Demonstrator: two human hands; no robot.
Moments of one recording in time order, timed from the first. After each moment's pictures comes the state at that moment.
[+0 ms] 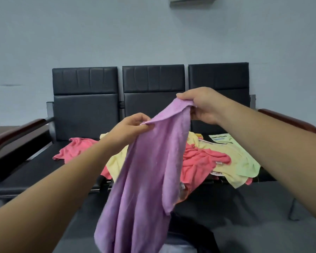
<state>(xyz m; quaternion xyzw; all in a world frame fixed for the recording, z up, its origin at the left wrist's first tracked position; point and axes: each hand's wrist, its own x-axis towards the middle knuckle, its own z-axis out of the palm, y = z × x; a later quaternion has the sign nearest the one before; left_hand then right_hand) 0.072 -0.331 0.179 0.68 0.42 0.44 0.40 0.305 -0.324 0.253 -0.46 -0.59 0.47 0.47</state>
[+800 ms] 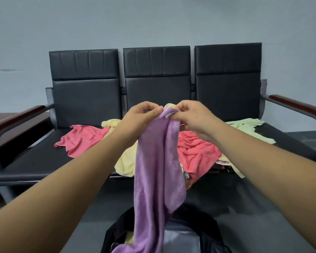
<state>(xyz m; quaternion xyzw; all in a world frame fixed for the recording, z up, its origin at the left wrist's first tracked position) 0.097 -0.313 0.155 0.64 0.41 0.52 0.40 0.287 -0.304 0.164 -0.44 -0.65 0.41 0.46</state>
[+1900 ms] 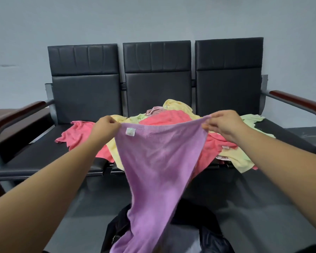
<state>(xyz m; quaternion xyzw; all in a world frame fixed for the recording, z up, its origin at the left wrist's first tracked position) 0.008 -0.285 0.112 0.58 0.68 0.41 0.19 0.369 -0.274 0.120 -0.53 -0.49 0.43 0.54</state>
